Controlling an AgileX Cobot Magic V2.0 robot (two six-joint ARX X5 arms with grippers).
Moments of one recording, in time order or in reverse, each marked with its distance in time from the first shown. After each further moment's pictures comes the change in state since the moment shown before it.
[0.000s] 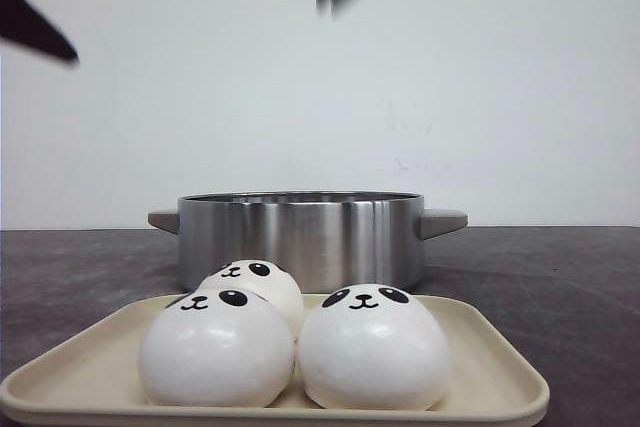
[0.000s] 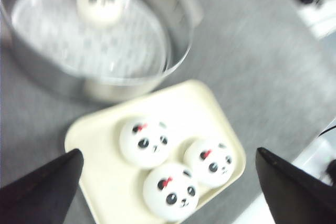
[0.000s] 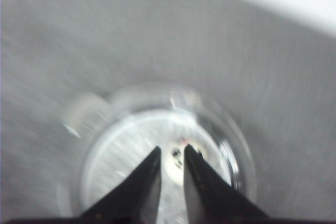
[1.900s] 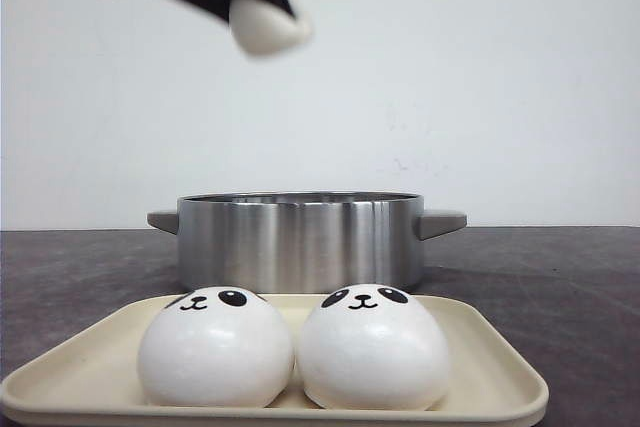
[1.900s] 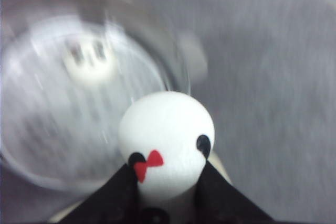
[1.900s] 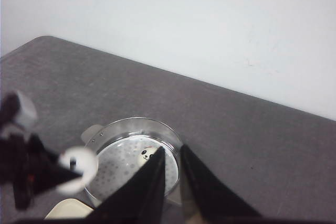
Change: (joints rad) left arm -0.275 0.326 0.259 0.236 -0.418 -0.089; right arm 0.188 -0.581 0.001 -0.335 0.275 0.036
